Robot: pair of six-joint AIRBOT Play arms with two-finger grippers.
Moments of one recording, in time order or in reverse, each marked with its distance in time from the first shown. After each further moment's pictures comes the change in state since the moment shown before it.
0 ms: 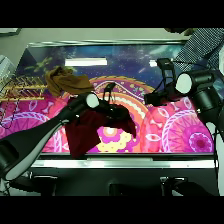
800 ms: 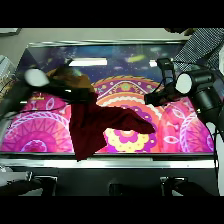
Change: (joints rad) left arm 0.391 0.353 -0.010 0.188 -0.399 0.051; right arm 0.000 0.000 0.000 0.000 0.000 -0.002
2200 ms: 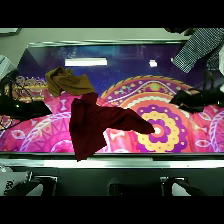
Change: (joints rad) left arm 0.313 0.352 -0.265 0.148 -0.195 0.003; right arm -0.575 0.000 -0.196 0.440 -0.004 -0.148
